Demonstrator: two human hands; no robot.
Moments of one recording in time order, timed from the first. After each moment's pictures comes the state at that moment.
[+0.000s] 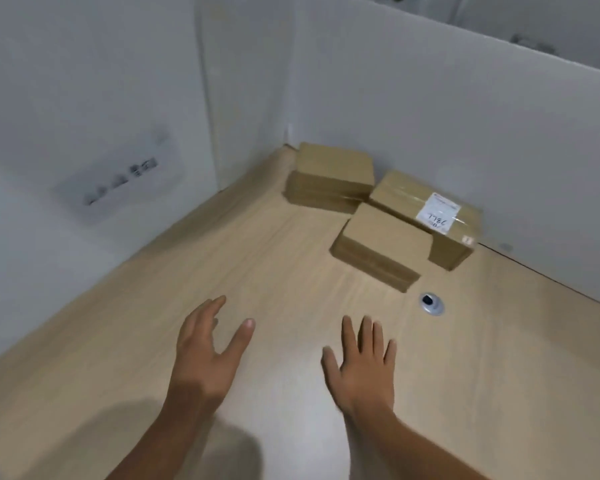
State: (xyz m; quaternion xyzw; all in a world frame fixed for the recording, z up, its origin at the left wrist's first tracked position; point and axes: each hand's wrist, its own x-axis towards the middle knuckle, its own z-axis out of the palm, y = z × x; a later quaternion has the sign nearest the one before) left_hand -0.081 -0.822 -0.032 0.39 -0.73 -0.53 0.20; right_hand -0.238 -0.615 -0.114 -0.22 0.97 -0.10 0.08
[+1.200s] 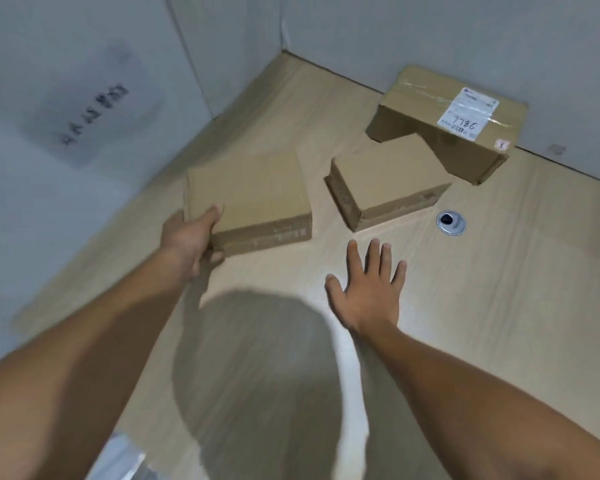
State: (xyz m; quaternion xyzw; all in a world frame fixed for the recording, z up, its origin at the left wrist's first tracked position) left_hand -0.168 -0.895 -0.030 0.56 -0.56 -0.60 0.15; right_hand -0.255 -0.615 -0.117 -0.22 0.96 -0.09 0.15
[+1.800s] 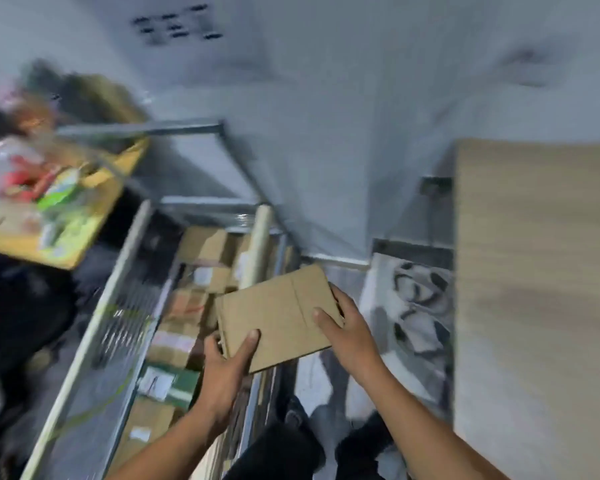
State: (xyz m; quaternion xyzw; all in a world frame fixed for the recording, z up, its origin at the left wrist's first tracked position) left_hand 0.421 -0.431 0.028 0.78 -0.15 -0.44 0.41; right_hand 0.221 -0.542 -0.011 -0.48 0.49 -0.30 0.66
